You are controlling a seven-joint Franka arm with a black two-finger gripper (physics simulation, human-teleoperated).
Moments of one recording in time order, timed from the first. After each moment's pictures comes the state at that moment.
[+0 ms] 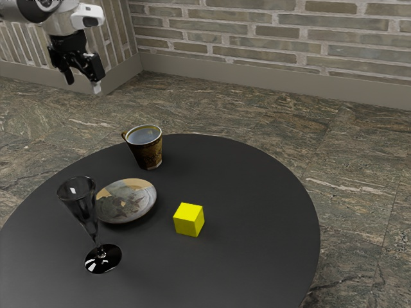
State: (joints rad) arm -0.01 0.06 0.19 -1.47 0.07 1.62 0.22
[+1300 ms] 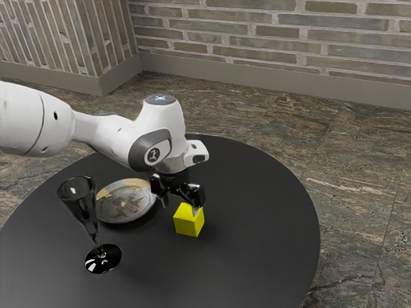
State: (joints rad) arm -0.25 0.23 0.06 -2.05 -0.01 2.27 -0.24
